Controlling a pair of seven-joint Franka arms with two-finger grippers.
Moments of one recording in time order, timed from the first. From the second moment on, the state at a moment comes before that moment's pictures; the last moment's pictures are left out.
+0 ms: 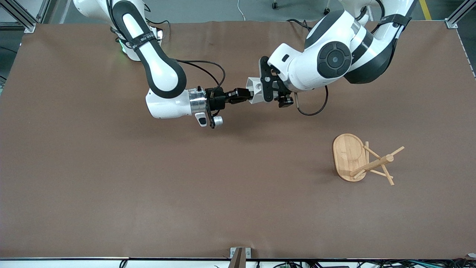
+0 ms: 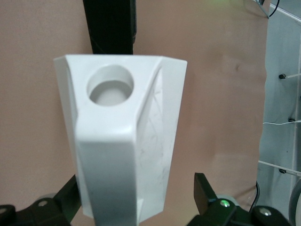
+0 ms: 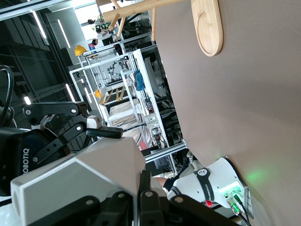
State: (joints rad) left arm -0.08 0.29 -0.58 -1.58 -0.25 1.62 0.81; right arm 0.62 0.38 0.00 -1.88 1.75 1.99 -0.40
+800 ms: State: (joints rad) left arm -0.07 0.29 -0.58 -1.61 -0.25 1.68 0.84; right arm 0.62 0.37 -0.01 -1.87 1.75 1.99 -0.40
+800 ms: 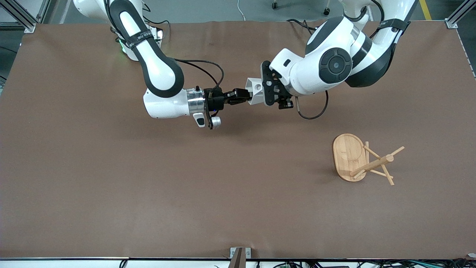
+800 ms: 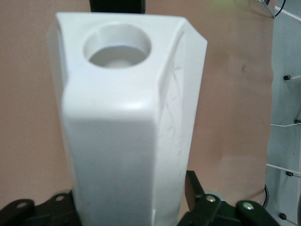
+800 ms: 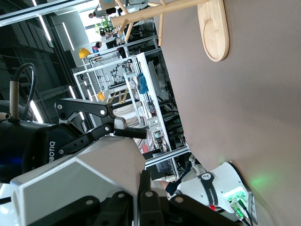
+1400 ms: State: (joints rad) left arm -0.05 0.29 -0.58 -1.60 -0.29 1.69 0.90; right arm 0.62 0.37 -0.01 -1.87 1.76 1.99 -0.40
